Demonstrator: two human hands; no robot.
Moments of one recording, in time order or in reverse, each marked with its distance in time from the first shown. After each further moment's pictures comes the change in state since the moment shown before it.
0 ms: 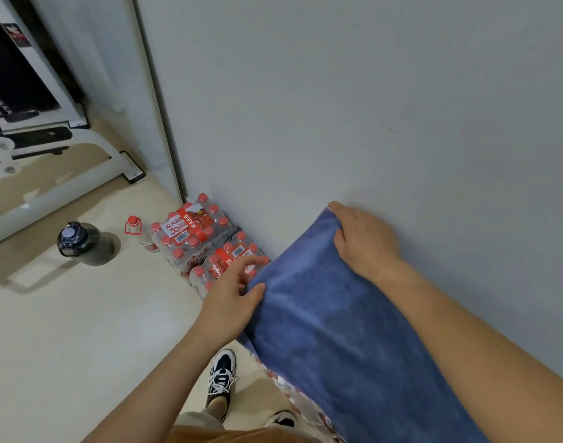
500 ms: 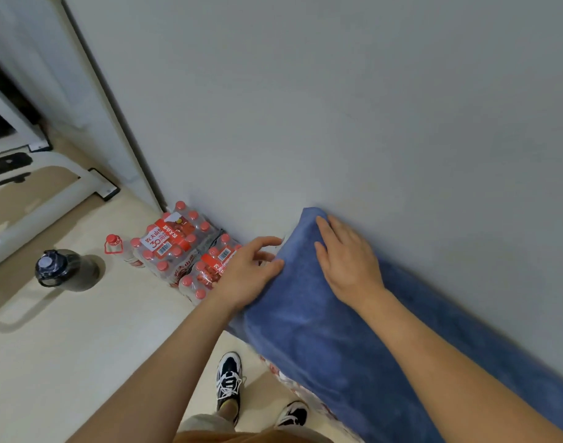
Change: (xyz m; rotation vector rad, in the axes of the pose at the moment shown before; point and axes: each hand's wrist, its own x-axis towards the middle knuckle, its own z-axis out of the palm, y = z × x) left_hand 0.053 0.027 0.027 0.035 -0.236 0.022; right_hand -0.045 0.003 0.046 0.058 0.092 0.113
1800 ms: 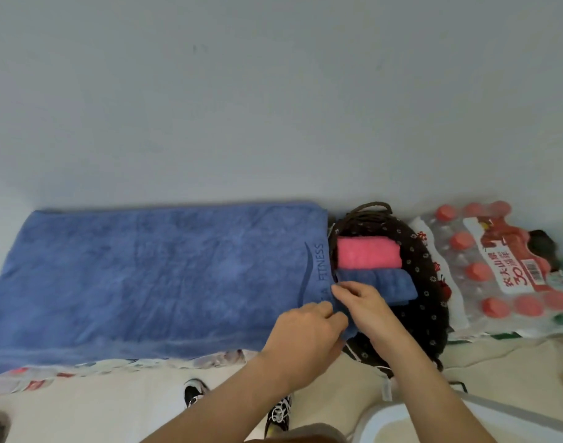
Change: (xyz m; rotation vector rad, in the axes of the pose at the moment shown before) left_hand -0.214 0.011 0.406 0.986 -0.530 1.158; right_hand -0.420 0.223 0.028 1.396 0.154 1.107
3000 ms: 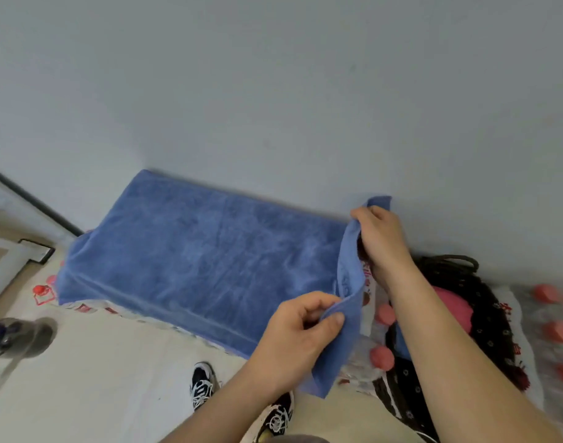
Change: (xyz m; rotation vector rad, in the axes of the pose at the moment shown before) left_hand -0.044 -0.026 -0.087 -1.299 0.299 -0.703; right_hand 0.053 -0.152 0.082 0.019 0.031 -0.412
